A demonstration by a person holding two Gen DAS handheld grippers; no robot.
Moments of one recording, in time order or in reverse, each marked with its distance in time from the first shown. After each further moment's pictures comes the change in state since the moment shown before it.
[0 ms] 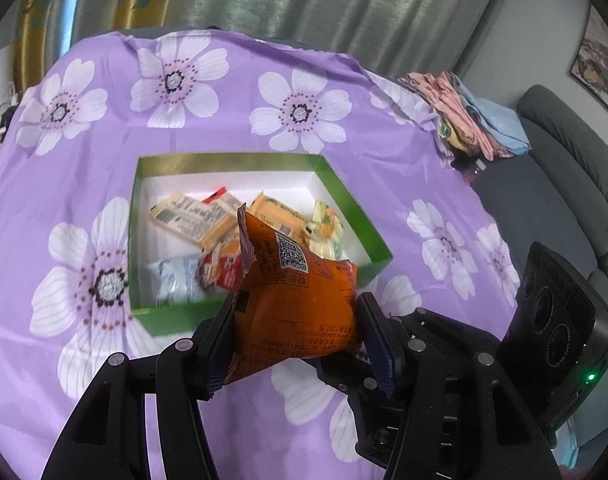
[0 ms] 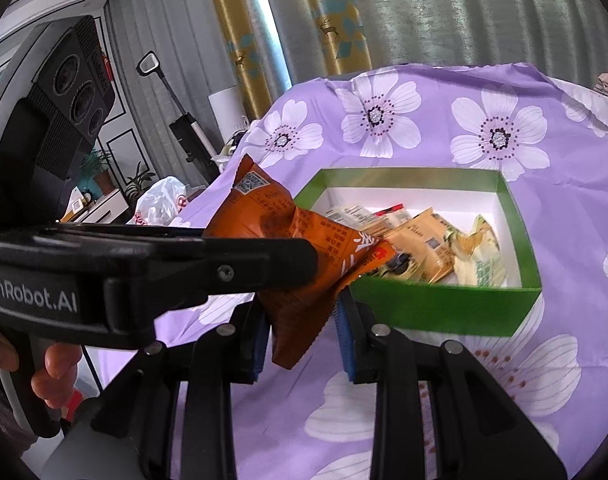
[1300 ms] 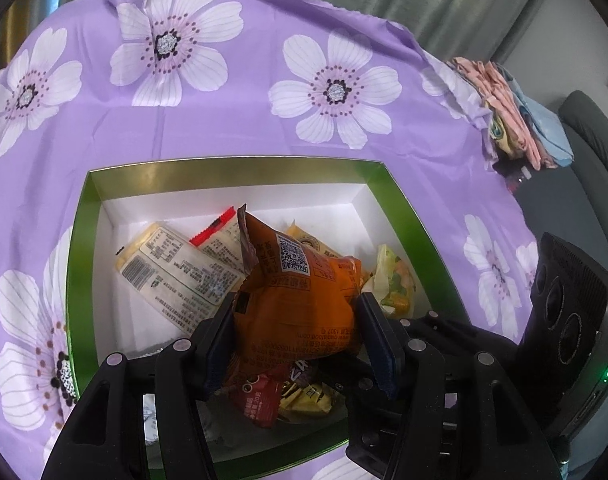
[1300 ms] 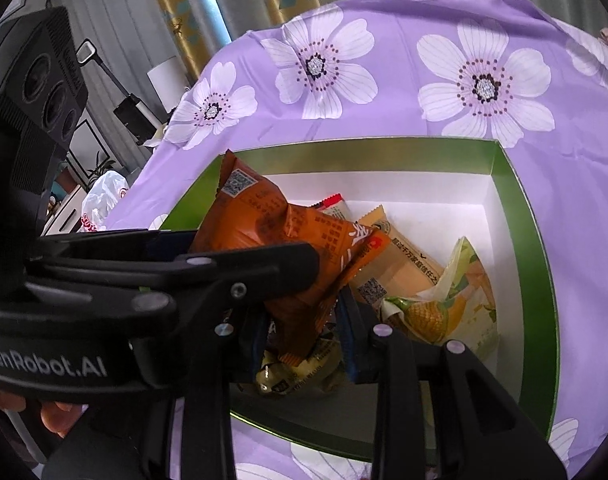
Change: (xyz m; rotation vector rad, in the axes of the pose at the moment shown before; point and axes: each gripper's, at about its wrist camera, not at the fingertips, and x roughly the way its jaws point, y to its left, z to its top) left arm 0.112 0.040 0.064 -0.052 0.110 0.027; right arm 0.105 -0.087 0.043 0.104 0.180 -0.076
